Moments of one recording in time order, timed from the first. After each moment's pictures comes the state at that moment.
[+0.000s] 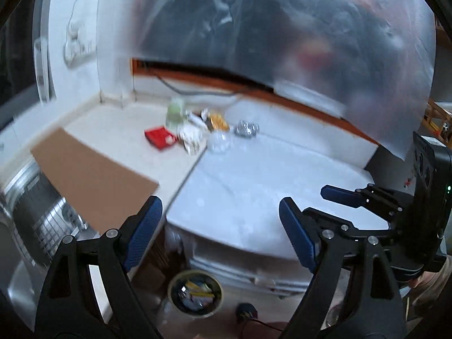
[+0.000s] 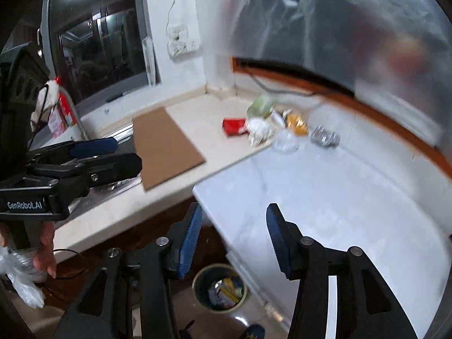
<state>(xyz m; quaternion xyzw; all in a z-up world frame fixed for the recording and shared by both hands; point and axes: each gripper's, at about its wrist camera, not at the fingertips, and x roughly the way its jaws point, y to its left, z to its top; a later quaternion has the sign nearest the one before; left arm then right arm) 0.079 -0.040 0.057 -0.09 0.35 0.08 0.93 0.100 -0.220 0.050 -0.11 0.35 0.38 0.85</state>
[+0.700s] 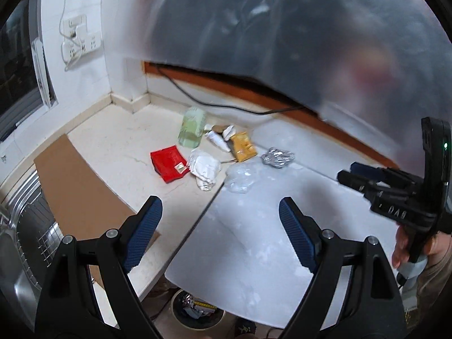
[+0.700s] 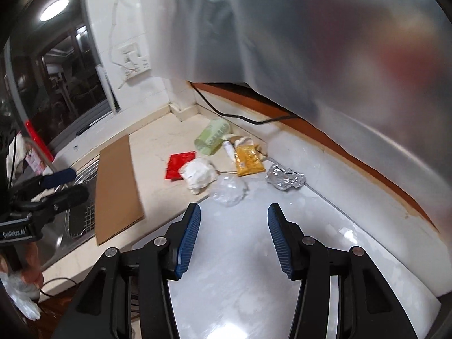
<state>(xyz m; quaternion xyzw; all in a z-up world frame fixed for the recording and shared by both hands) 0.267 0.001 0.051 -0.11 0.39 0.17 0.90 0.373 -0.218 0.060 -0.07 0.40 0.38 0.83</state>
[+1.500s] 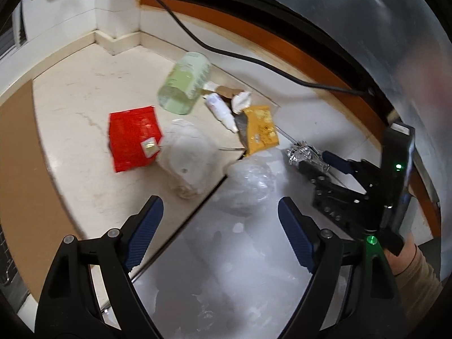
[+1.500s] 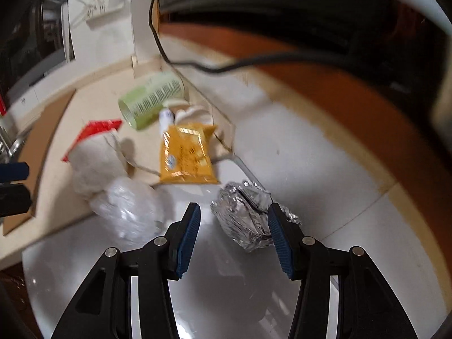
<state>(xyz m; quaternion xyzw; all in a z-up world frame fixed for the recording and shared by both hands) 0.392 0.052 -0.085 -0.21 0.46 0.17 0.85 0.521 -0.102 -0.110 -0.21 0.39 0.35 0.82</state>
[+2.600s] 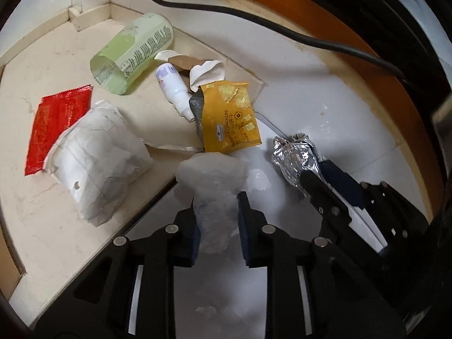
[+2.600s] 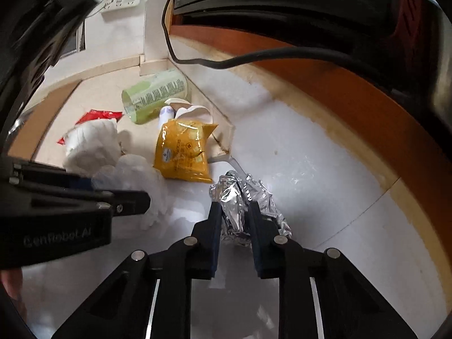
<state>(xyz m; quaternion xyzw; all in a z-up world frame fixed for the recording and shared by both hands) 0.480 0.018 -0.161 -0.25 0.47 0.17 0.83 0.517 -0.111 -0.117 -0.24 0.34 0.36 0.84</state>
